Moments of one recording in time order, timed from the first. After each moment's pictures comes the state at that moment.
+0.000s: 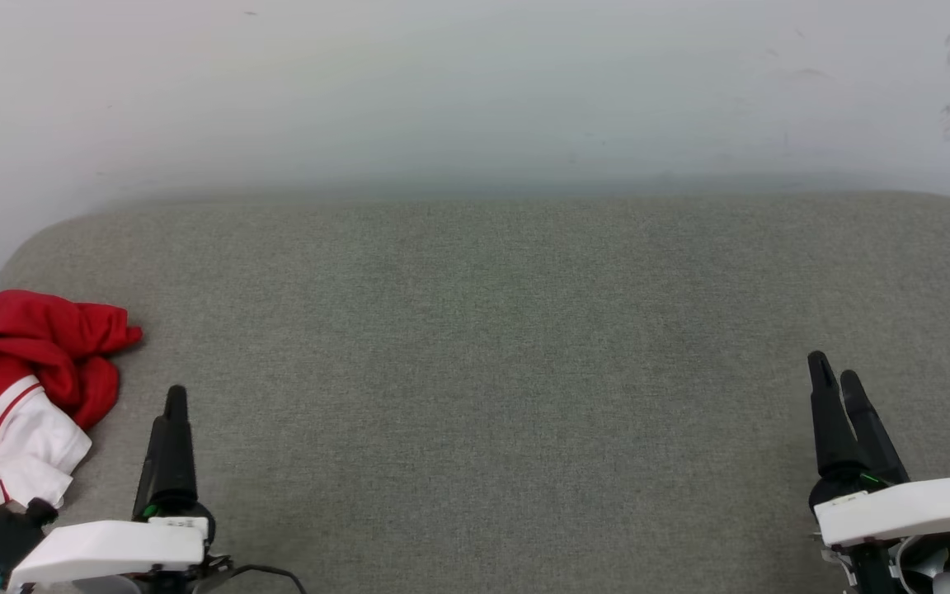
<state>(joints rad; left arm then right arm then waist) 0.00 0.05 0.17 0.09 -1.10 -0.13 -0.07 -0.04 -0.05 -0.07 0.09 0.82 0.13 -0.06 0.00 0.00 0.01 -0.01</state>
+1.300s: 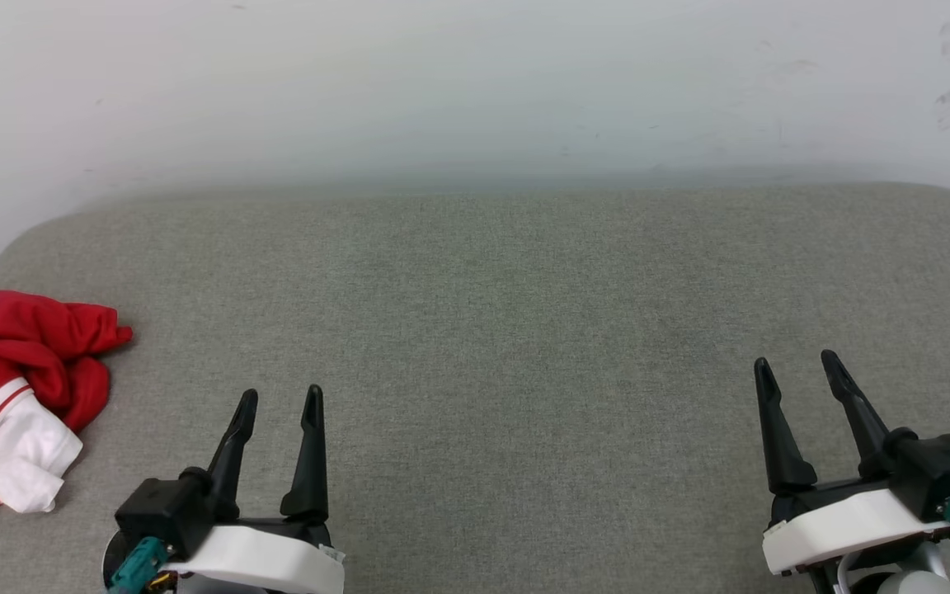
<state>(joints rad) 0.05 0.07 -0.09 -0.07 -0.34 -0.02 -0.18 -0.02 -0.05 -0.01 0.02 0.13 0.13 -0.18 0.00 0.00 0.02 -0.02</state>
